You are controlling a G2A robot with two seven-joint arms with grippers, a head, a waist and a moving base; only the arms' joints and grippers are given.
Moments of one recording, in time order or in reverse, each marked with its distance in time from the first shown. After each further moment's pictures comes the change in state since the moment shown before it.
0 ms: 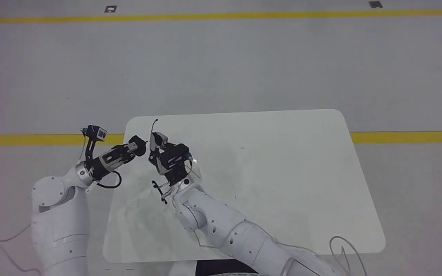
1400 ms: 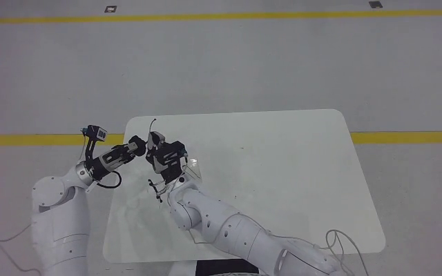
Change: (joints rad) left arm 0.000 0.000 0.000 0.000 0.000 0.000 0.000; right arm 0.086 -0.030 -0.113 0.103 0.210 0.058 -0.053
